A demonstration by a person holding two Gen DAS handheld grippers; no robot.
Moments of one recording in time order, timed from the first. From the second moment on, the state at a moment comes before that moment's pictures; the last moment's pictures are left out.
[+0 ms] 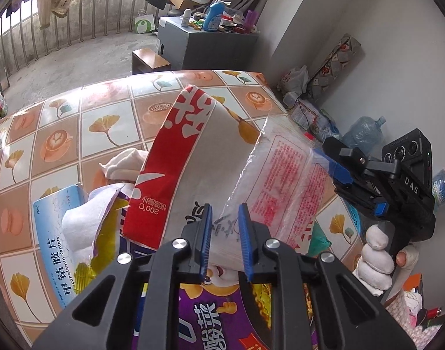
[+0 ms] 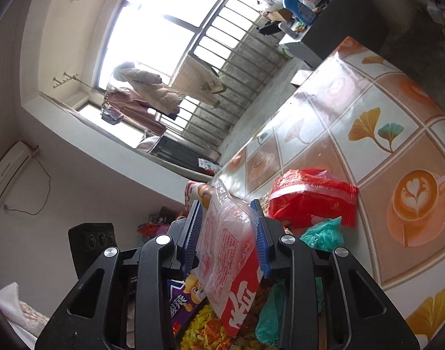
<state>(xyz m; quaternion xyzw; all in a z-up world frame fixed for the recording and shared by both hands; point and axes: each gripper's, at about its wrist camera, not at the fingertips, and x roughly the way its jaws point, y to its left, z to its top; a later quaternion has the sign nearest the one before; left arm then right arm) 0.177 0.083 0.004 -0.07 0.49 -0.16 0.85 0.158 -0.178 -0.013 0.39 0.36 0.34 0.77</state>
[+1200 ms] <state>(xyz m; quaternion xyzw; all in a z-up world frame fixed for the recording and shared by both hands) 0.289 0.164 0.017 -0.28 0.57 -0.20 0.75 0.135 -0.197 -0.005 0.38 0.35 0.29 0.80</state>
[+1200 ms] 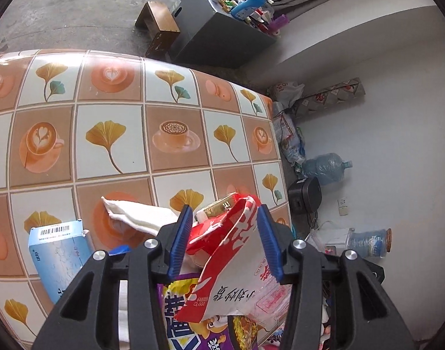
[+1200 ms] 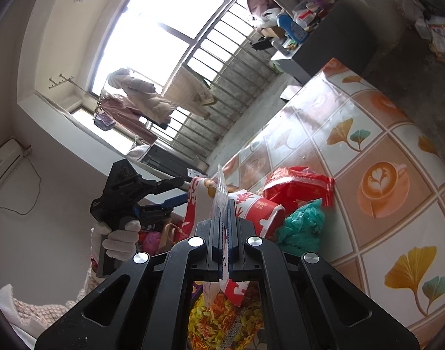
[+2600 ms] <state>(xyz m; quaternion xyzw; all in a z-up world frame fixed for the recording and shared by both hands) 0.216 0.066 0.173 -0.15 0.40 -0.37 0.83 0.069 -0.282 0.056 0.42 0.21 0.27 0.84</state>
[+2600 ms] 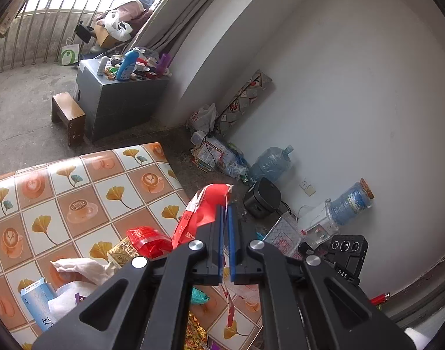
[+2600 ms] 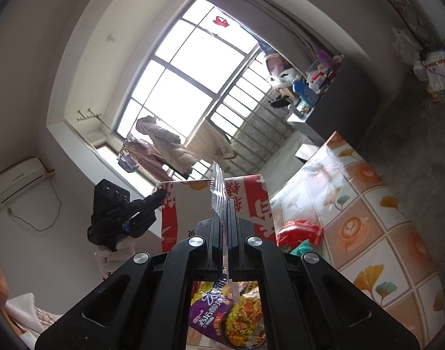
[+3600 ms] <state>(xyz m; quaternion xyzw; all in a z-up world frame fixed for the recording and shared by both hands) 0.201 -0.495 -0.086 0.15 0.47 -0.48 0.72 0.026 -0.576 -0.156 0.41 0.30 -0.30 0.81</state>
